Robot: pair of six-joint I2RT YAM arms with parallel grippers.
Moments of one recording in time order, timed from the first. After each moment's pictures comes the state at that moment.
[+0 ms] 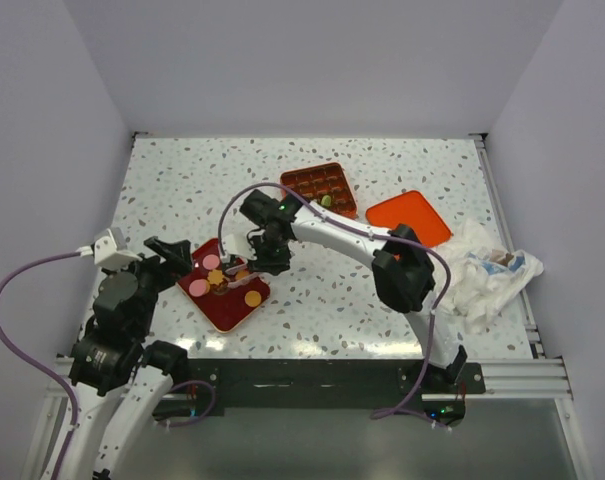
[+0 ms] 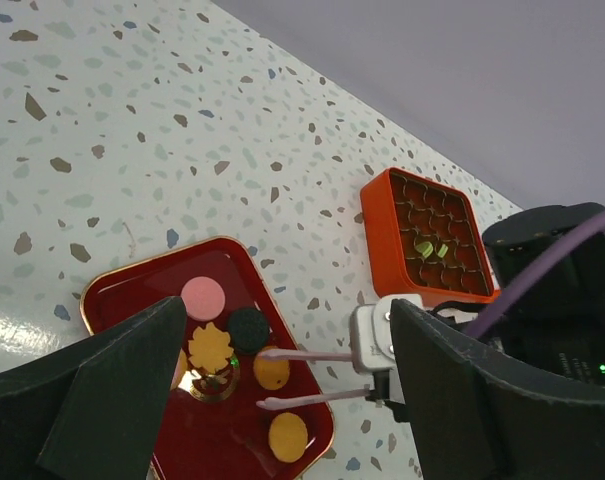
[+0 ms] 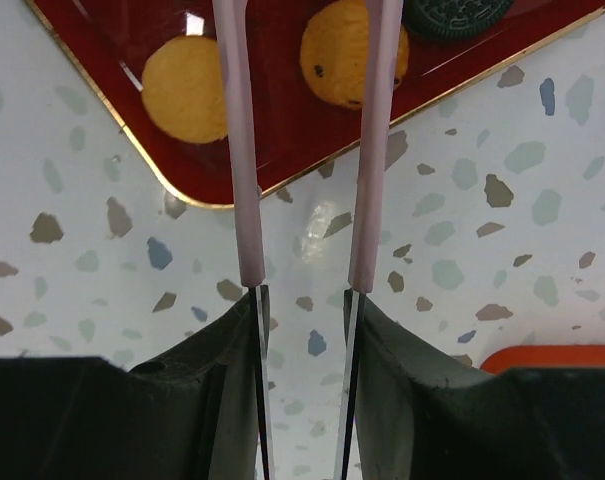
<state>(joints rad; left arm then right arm) -0.31 0.29 0.70 -0.63 -0.37 -0.64 0.94 2.16 1.90 -1.02 -0.27 -0.85</state>
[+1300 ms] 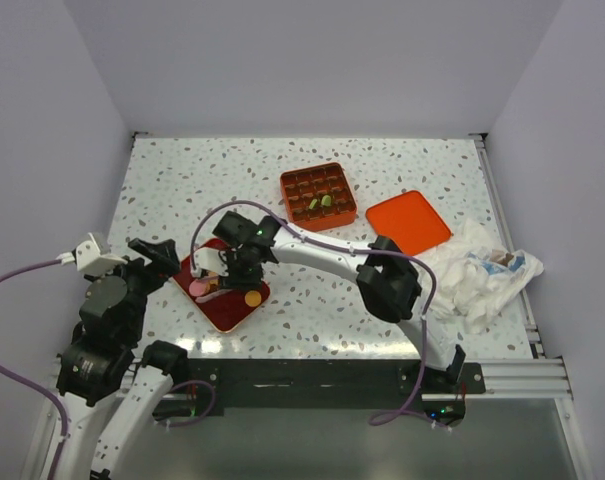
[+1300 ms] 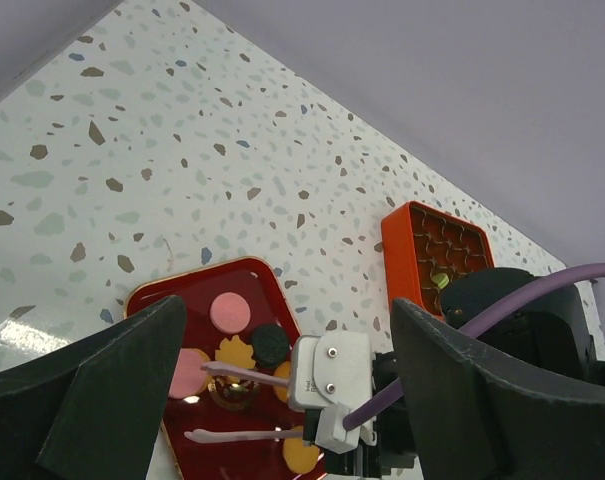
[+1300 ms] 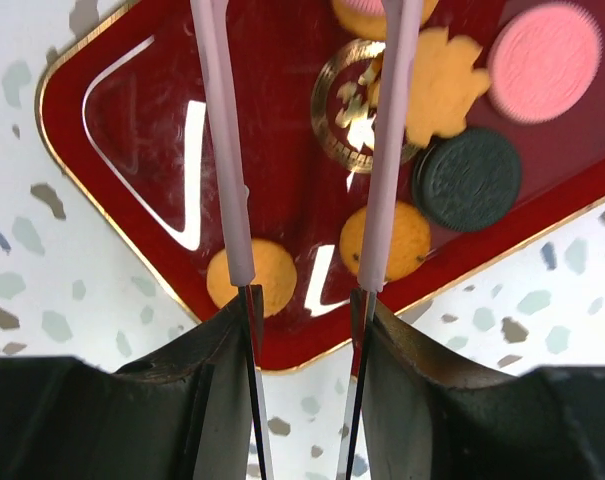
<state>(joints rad) -0.31 0.29 0.80 -0.72 -0.47 -0.64 1.08 2.23 1.94 -0.82 -0.25 -0.63</state>
